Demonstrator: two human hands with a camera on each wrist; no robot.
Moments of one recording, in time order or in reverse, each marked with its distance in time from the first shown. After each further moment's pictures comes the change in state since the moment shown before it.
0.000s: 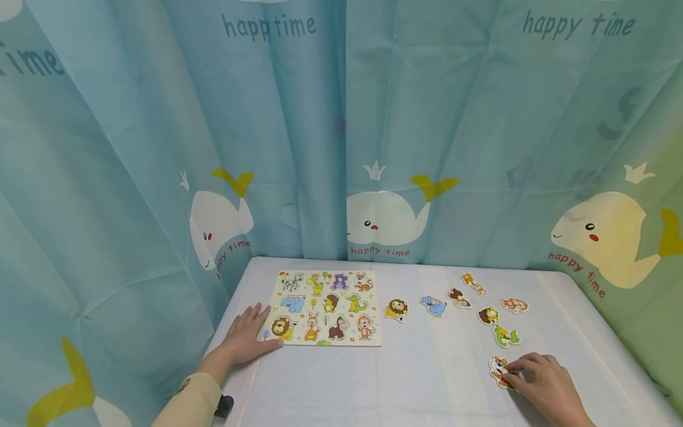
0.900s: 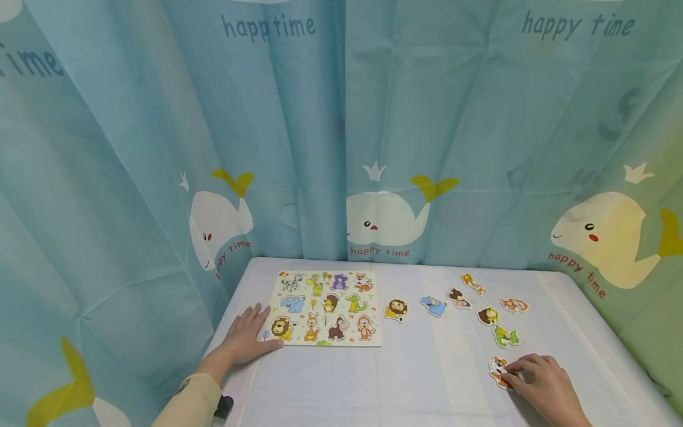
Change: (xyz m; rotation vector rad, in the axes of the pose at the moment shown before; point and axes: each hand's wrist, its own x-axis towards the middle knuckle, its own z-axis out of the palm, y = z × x) left_hand -0.002 0.006 -0.005 0.034 -0.029 -0.022; right_hand -0.001 -0.001 0.003 0.013 0.009 0.015
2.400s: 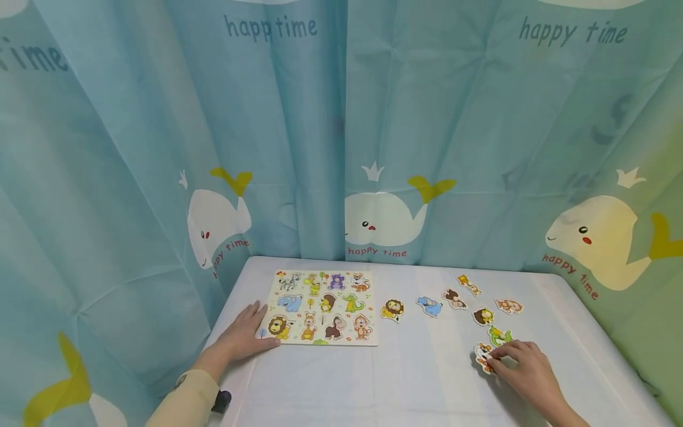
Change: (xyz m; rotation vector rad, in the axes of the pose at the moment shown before) left_hand 0.002 0.005 -0.006 -0.033 -0.032 -0.040; right_hand 0.010 -0.023 -0.001 0.029 0.206 -0.158
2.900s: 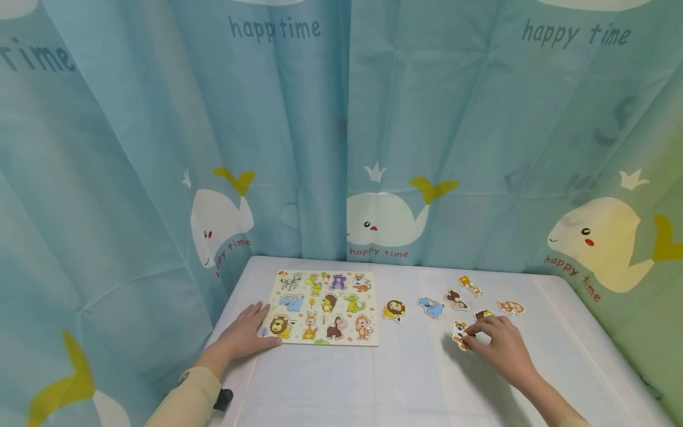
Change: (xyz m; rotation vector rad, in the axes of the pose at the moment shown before) left_hand 0.001 0.001 0.000 0.016 -0.005 -0.006; right_hand 0.043 -0.036 0.007 0.056 0.107 -0.182
